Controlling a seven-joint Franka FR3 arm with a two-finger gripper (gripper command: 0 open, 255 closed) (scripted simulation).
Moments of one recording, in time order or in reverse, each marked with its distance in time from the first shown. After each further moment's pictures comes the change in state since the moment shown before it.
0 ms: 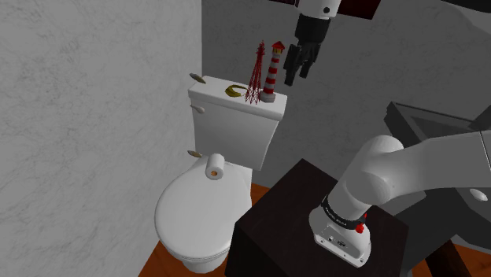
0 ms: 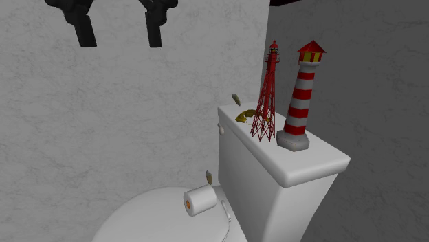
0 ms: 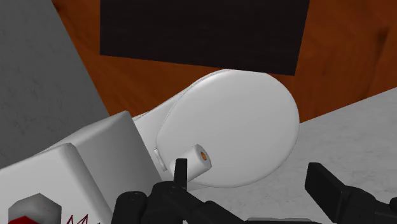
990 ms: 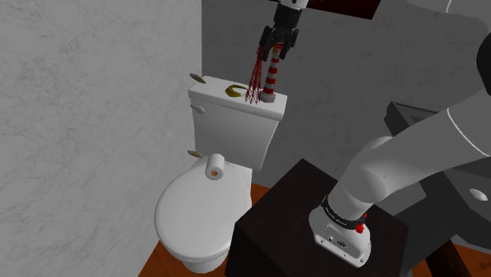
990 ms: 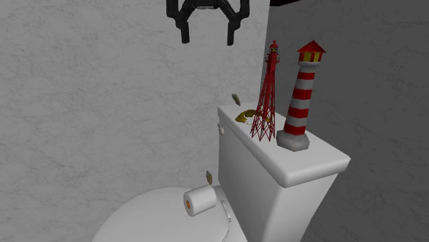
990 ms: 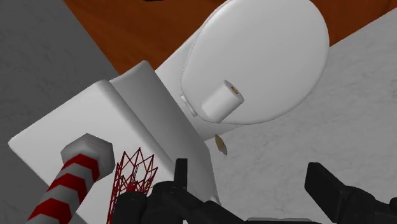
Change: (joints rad) arm -0.084 0.356 -0.109 0.229 -0.016 0.243 0.008
